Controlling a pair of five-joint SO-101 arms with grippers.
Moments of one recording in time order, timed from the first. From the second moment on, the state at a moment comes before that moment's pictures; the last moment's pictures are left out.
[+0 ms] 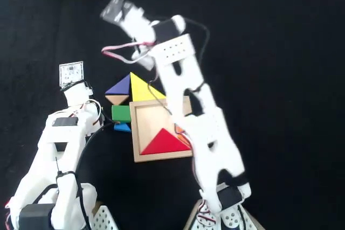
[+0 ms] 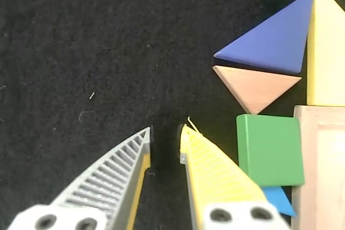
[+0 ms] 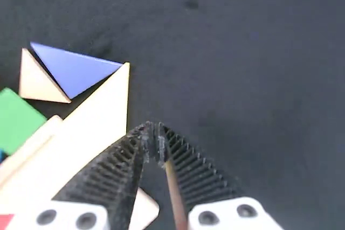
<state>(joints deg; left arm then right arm) -8.2 -27.5 66.5 29.5 5.3 -25.1 50.2 -75.6 99.3 29.2</state>
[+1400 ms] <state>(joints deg) 15.6 17.8 7.3 56.7 -38.9 9.3 -2.6 44.0 37.5 13.8</state>
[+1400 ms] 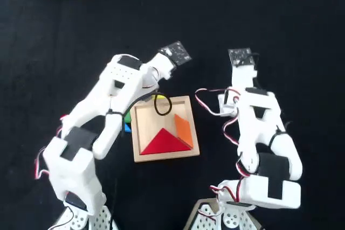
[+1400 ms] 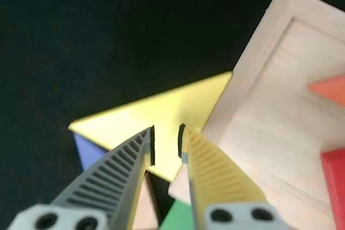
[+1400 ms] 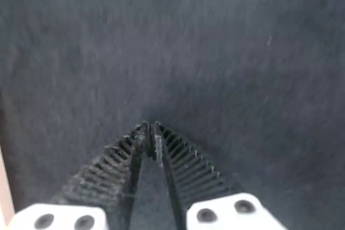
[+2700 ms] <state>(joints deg) 18.1 34.6 -11.0 53.8 -51.8 9.3 -2.6 43.1 37.5 13.7</state>
